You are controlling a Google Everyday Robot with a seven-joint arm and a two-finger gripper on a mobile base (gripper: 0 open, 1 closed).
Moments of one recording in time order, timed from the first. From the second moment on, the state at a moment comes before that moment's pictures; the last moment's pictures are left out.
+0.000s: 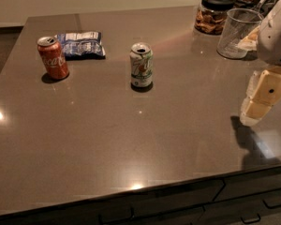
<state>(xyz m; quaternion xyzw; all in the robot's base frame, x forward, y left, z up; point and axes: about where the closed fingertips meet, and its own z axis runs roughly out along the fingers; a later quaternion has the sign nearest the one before) 0.438 -0.217 0.976 -0.60 0.78 -0.03 0.16</state>
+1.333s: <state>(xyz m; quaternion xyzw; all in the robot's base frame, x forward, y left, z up) 0.488 -0.175 0.971 -0.57 0.79 0.02 0.22</state>
